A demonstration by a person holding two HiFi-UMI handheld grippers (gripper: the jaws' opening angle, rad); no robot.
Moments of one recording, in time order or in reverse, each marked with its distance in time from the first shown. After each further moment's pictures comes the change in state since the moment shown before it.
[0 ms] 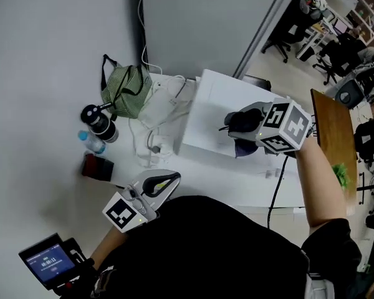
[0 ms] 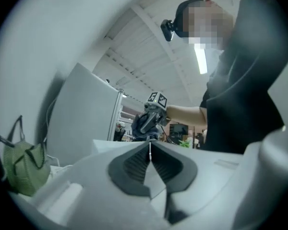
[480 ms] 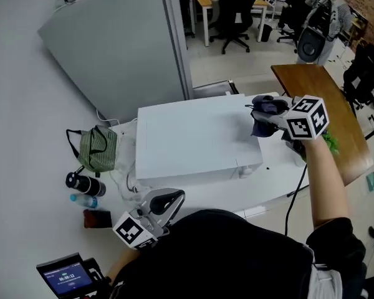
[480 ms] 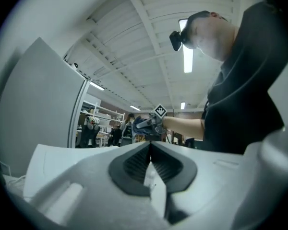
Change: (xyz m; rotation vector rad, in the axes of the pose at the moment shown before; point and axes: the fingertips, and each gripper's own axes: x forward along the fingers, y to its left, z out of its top) left arm 0.137 -0.096 0.011 0.034 0.051 -0.265; right arm -0.208 -0.090 -0.209 0.498 -0.480 -0.449
